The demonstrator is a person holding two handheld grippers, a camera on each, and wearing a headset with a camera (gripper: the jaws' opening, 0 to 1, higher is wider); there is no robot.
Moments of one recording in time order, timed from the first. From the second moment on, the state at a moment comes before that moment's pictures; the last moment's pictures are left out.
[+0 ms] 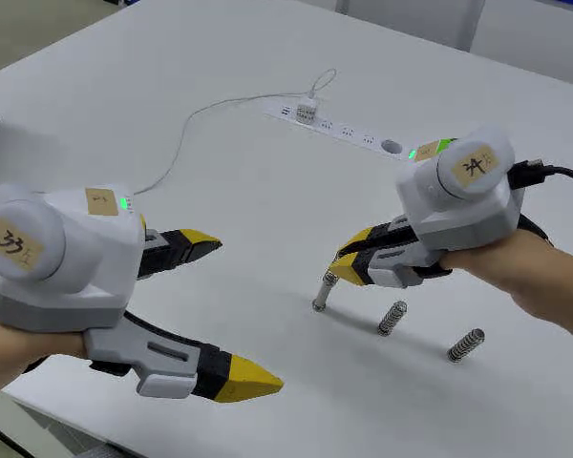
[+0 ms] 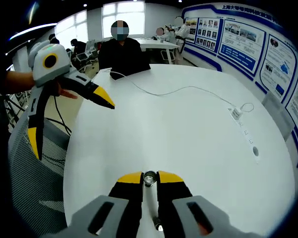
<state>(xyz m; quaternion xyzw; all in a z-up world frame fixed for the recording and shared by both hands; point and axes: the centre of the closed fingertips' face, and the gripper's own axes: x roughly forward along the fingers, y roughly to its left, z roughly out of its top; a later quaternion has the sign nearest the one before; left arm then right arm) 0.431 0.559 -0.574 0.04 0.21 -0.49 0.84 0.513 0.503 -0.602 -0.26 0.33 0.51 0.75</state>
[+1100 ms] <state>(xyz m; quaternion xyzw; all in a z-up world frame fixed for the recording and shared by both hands) 0.430 0.559 -0.578 0.03 0.22 -0.50 0.84 0.515 0.507 -0.653 -0.29 0.38 0.51 0.71</state>
